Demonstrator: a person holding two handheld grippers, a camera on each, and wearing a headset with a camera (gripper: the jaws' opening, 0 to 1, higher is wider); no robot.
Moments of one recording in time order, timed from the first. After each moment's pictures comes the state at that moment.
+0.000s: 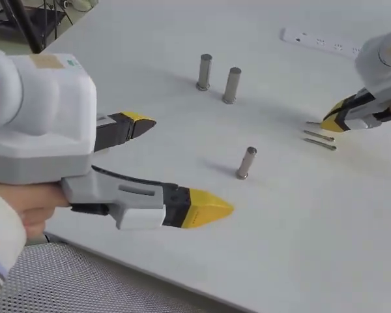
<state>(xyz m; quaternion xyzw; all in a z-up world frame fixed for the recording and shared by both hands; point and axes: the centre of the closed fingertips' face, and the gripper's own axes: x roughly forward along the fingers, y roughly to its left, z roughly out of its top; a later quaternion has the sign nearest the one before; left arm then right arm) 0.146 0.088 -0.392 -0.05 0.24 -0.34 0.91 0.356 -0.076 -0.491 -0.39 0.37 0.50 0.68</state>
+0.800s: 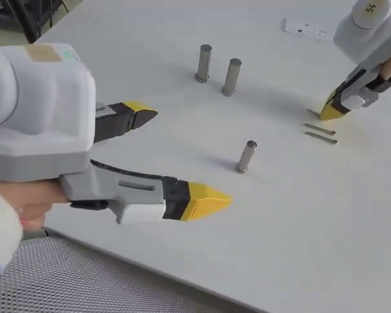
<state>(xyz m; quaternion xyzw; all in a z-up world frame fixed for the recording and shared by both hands) 0.148 0.082 -0.391 -0.03 0.23 -0.34 0.91 0.341 -0.075 -0.489 -0.44 0.48 0.52 0.55</state>
